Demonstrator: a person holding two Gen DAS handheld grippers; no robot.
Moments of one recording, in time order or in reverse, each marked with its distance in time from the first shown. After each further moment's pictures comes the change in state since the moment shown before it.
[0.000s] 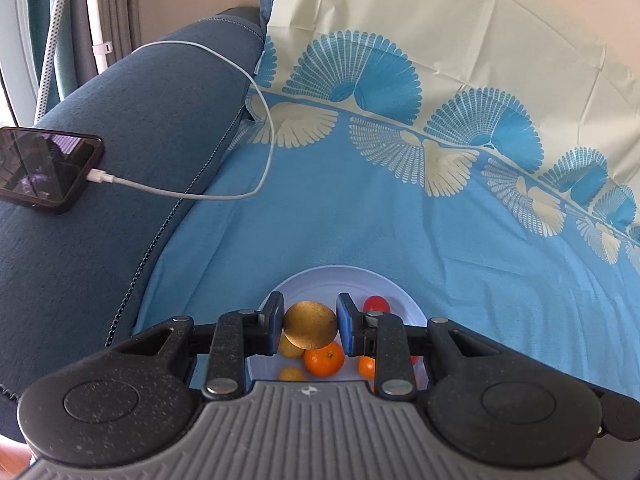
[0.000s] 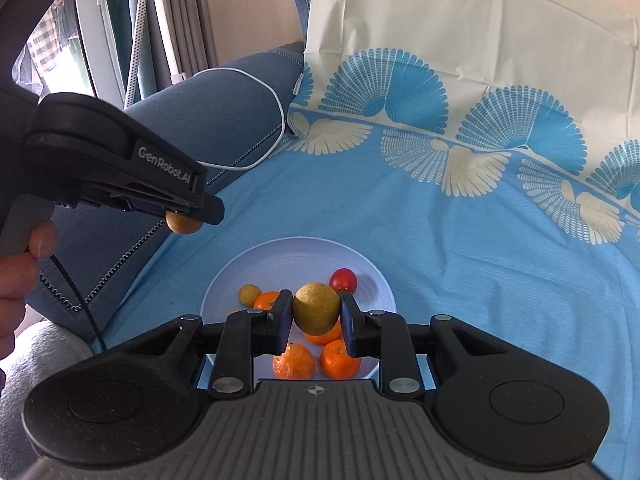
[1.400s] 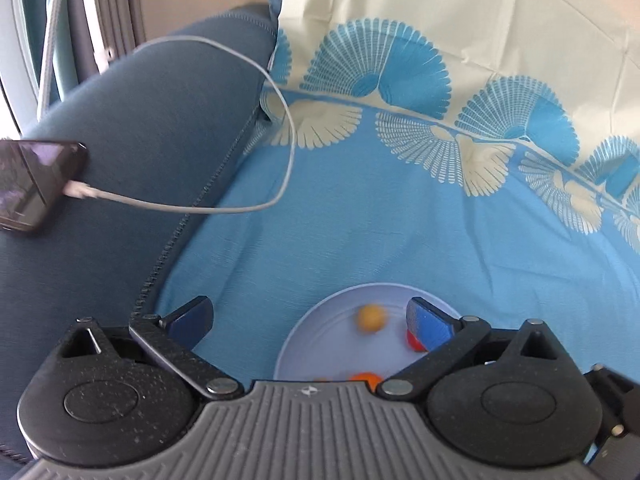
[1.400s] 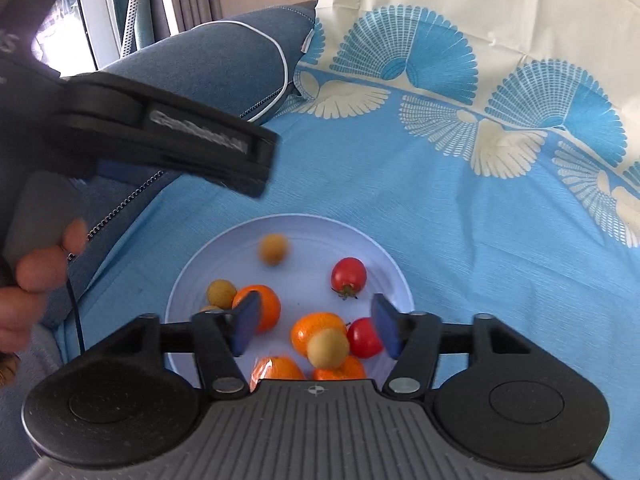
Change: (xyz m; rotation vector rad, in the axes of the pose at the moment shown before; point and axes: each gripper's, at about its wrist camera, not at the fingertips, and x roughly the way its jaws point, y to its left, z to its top) left arm 0.047 0.016 0.006 0.047 -0.023 0.080; right arm 0.060 -0.015 0.004 -0.040 0.087 0.023
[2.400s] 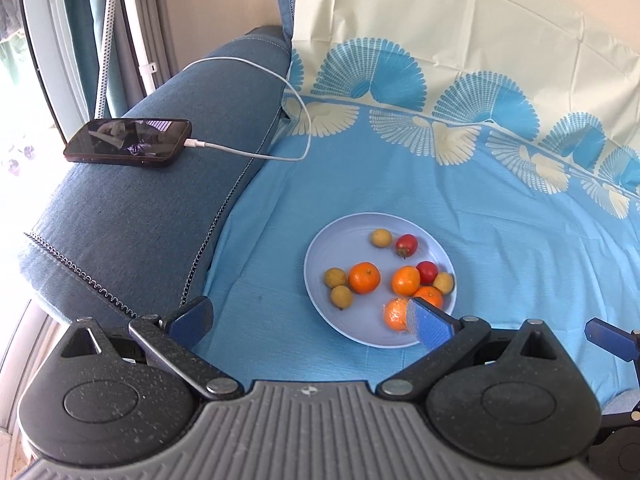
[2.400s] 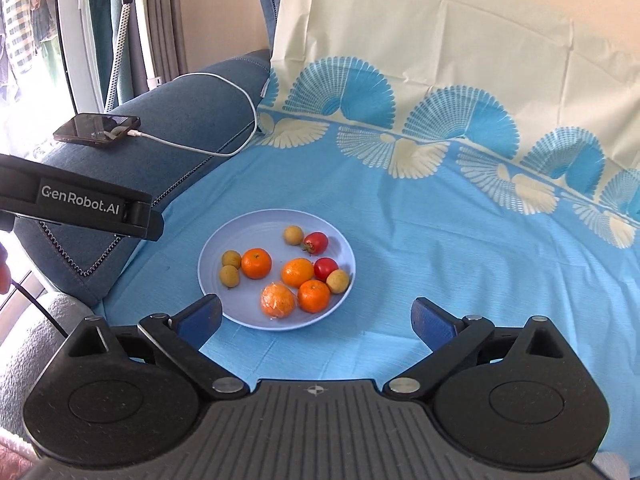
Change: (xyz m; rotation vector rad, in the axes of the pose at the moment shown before) left arm -0.147 0.012 -0.082 0.030 -0.025 0.031; right arm -0.150 0.030 -0.065 0.077 -0.111 -0.168
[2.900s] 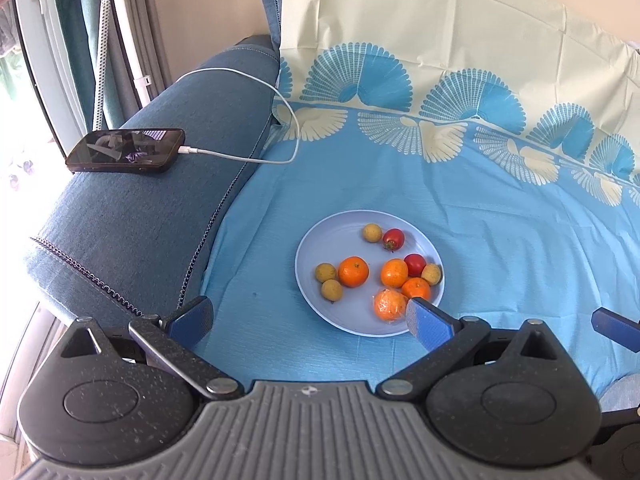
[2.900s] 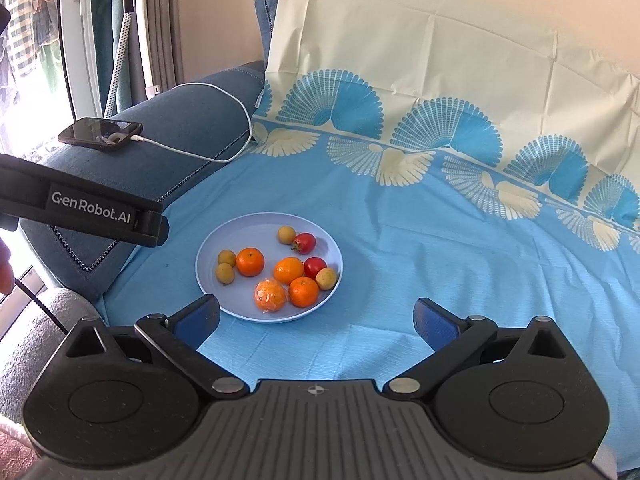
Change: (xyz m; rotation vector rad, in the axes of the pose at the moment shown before) left arm -0.017 -0.012 -0.010 0.042 -0.021 0.002; right arm -0.025 -0.003 -0.012 -0.006 -0.036 -0.024
